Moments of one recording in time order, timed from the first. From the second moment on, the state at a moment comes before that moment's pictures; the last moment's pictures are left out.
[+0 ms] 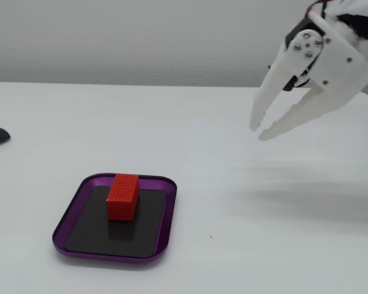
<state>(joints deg) 11.7 140.4 135.1 56.2 -2.8</state>
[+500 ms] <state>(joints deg) 8.1 81.3 72.2 82.6 -4.3</state>
